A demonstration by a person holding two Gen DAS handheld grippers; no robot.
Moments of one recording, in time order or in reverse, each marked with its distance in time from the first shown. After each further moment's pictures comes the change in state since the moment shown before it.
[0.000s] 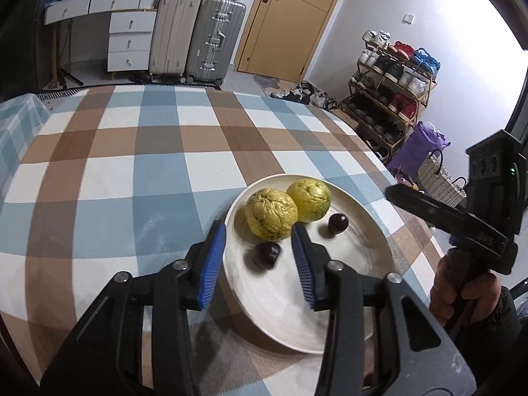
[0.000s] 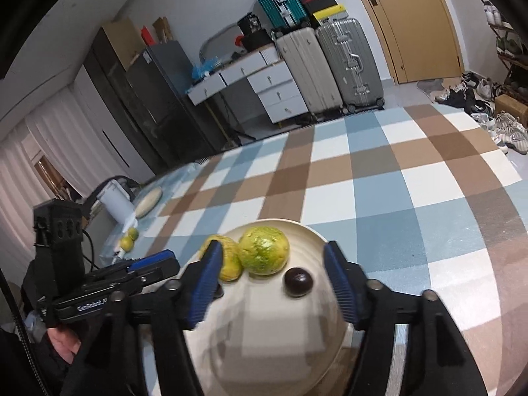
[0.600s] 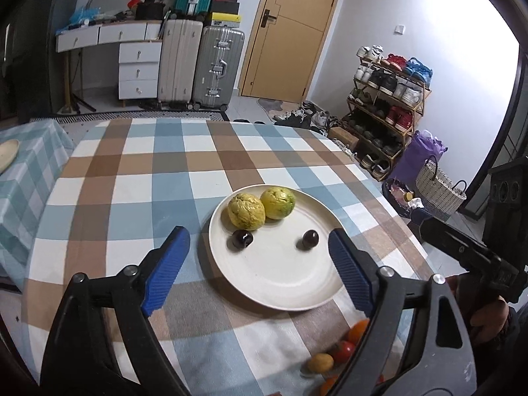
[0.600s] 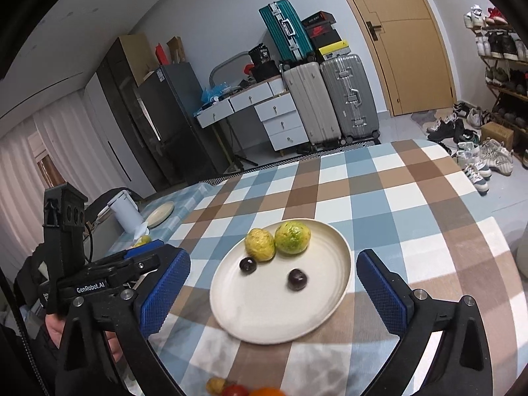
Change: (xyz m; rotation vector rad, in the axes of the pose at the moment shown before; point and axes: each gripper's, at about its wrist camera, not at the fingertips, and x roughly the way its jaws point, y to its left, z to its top) left arm -0.106 -0.055 -0.026 0.052 -0.108 0.057; right arm -0.099 0.052 -0.036 -0.054 -0.122 -0.037
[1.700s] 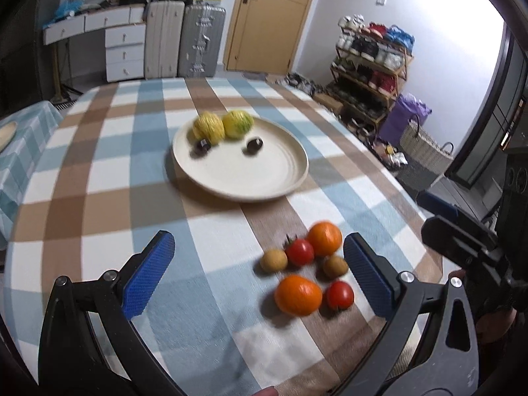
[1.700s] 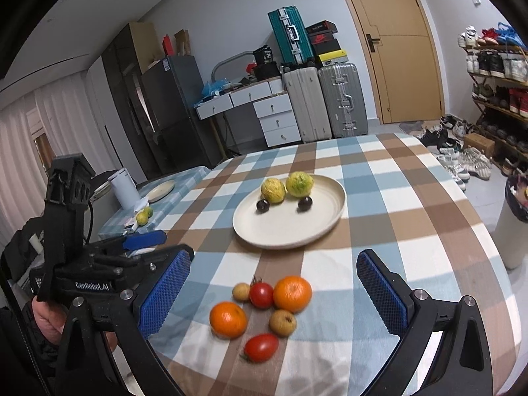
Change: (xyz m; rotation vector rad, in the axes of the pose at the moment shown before) left arm -0.052 -0.056 -0.101 0.049 0.136 -0.046; right arm -0.086 0.045 -0.095 -0.063 -0.002 -0.075
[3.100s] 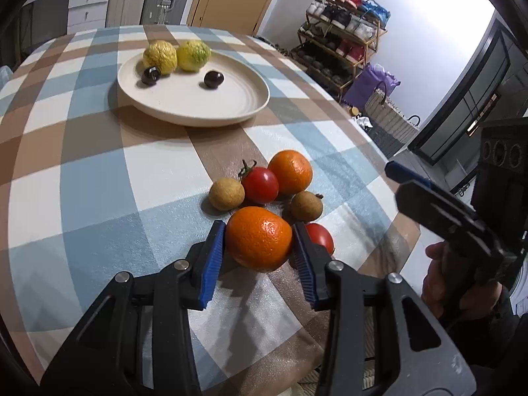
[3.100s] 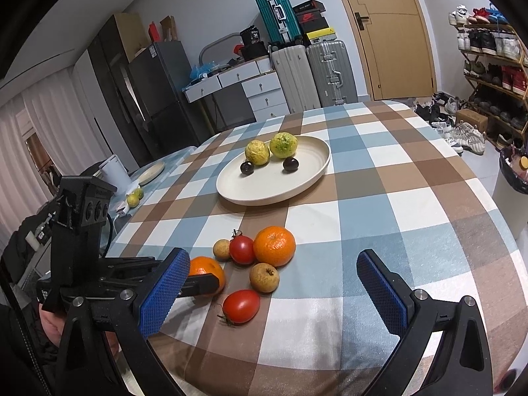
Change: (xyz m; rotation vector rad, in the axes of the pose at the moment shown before) left arm 0.046 -0.003 -0.042 -0.004 0.148 -0.201; right arm 0.005 -0.014 -0.034 0.035 0.086 -0.026
